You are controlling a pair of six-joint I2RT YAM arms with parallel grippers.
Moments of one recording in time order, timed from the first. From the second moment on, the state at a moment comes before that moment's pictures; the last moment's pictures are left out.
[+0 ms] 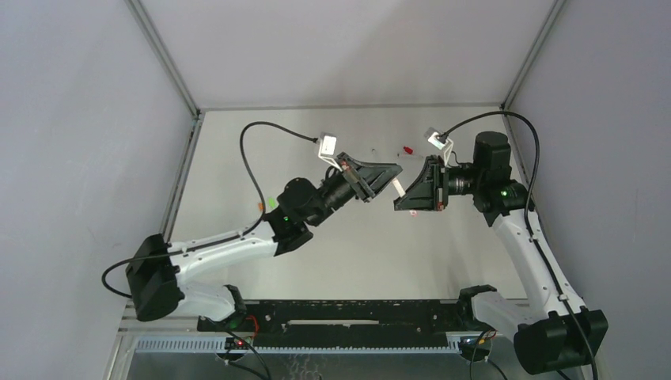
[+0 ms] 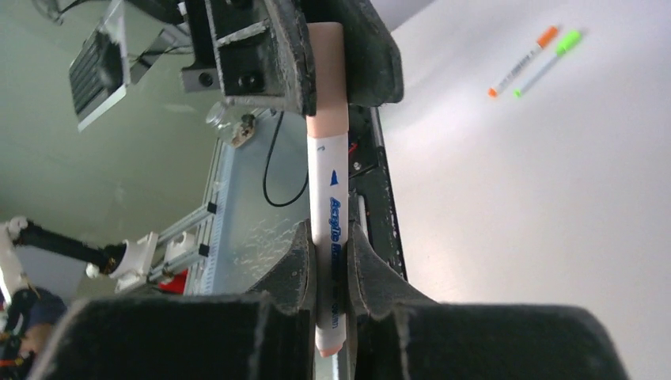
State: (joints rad) left arm -1.06 1.36 0.96 0.68 -0.07 -0.78; right arm 0.14 1.05 1.02 -0.42 -1.36 0.23
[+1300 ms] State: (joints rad) left arm -1.11 0.98 0.52 0.78 -0.01 -0.59; right arm 0.22 1.06 1.00 -0.48 -1.38 -0.28
